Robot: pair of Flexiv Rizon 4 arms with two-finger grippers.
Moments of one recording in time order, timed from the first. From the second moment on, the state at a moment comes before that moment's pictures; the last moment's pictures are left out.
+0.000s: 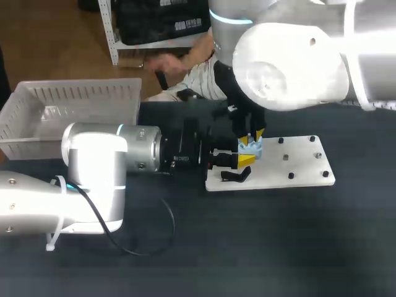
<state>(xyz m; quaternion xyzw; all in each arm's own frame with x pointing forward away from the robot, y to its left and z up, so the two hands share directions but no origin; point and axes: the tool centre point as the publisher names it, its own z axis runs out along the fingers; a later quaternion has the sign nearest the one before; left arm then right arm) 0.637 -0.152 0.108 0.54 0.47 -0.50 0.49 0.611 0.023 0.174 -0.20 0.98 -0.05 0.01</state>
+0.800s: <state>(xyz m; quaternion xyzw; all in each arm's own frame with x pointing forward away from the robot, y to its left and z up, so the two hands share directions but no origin) 0.637 -0.152 0.108 0.54 0.47 -0.50 0.49 0.616 0.027 0.166 -0.21 0.98 -0.05 0.02</state>
